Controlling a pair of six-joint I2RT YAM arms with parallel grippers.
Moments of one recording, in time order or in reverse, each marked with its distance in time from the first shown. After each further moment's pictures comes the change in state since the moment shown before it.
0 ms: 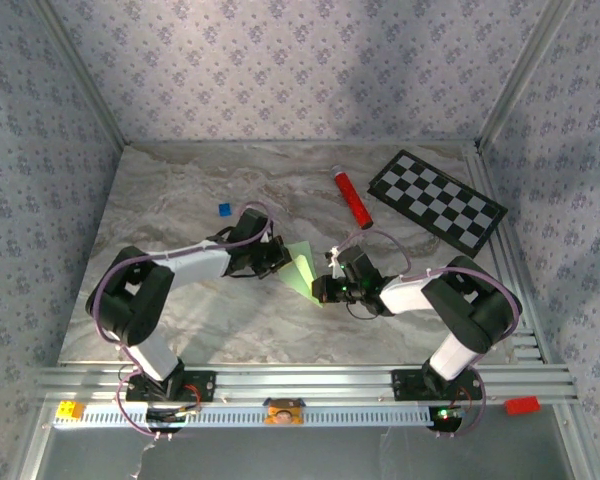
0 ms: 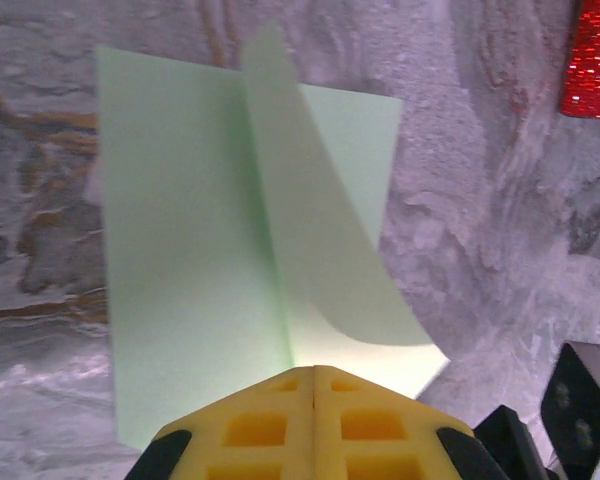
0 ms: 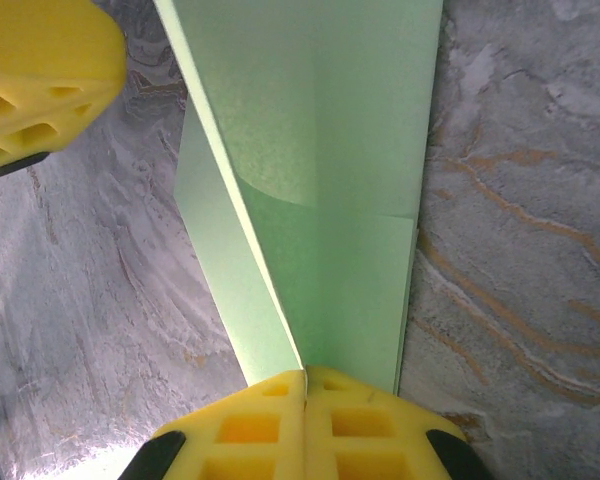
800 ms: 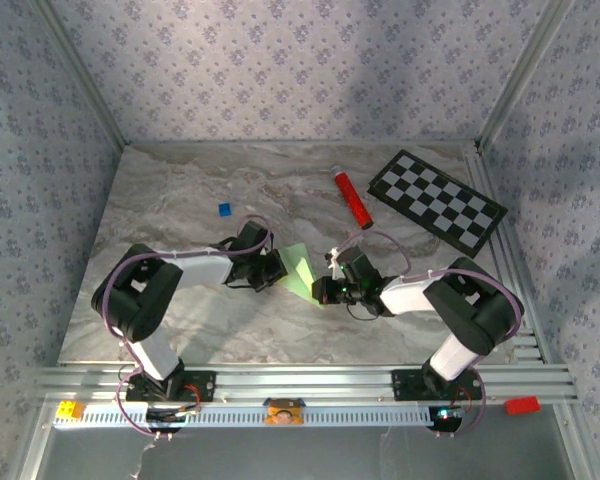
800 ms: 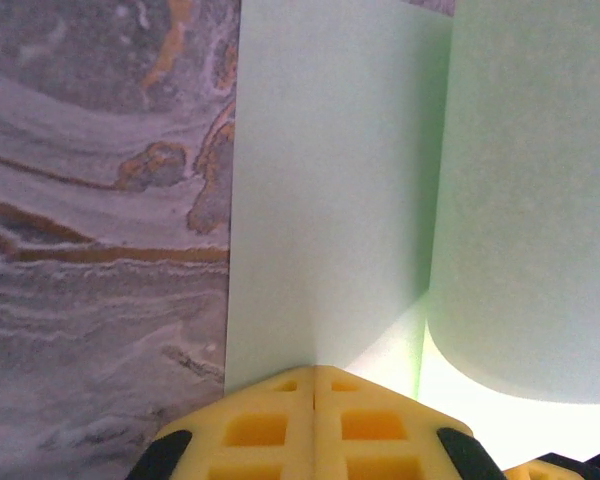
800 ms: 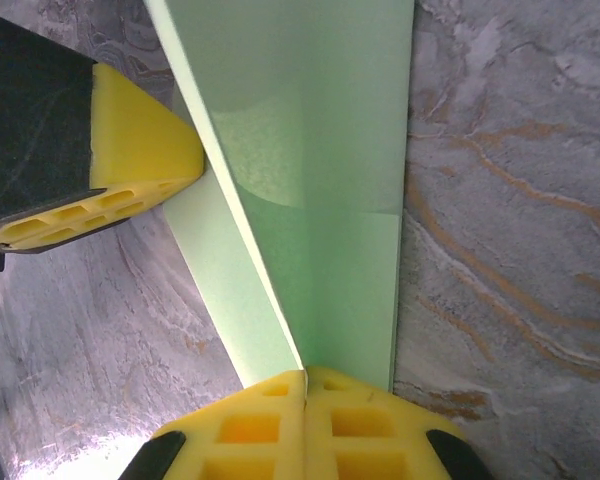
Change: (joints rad) left arm -0.018 0.029 -0.078 0.012 -0.031 -0.061; right arm 0.009 -0.014 0.000 -0.030 -0.002 0.003
